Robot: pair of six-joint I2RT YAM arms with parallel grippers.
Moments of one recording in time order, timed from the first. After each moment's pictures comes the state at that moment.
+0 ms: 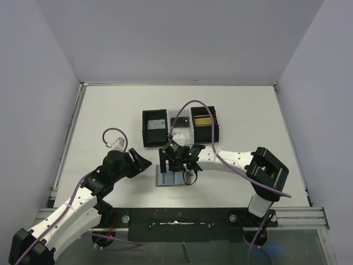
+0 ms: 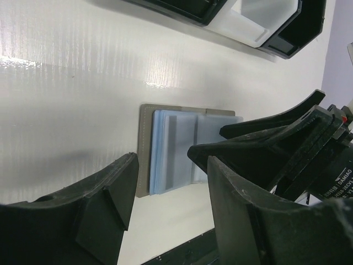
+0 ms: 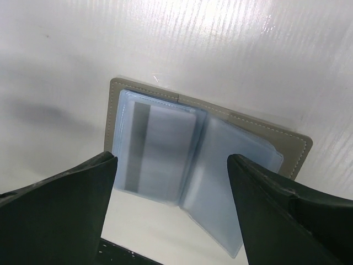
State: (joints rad) left arm -0.56 0.69 0.35 -0.24 0.03 -1.00; right arm 1.03 1.69 1.09 -0.42 0.19 0.80
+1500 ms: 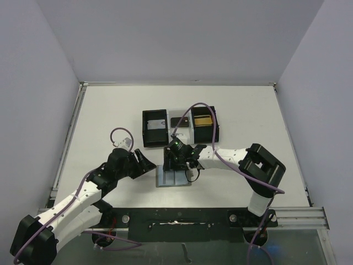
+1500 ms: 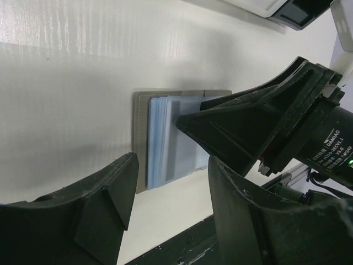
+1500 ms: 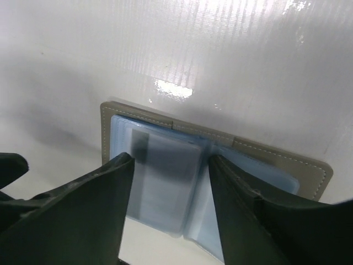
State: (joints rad) left arm -0.55 0.81 0.35 -0.18 0.12 -0.99; right arm 0.96 1.74 1.00 -0.25 0.07 0.83
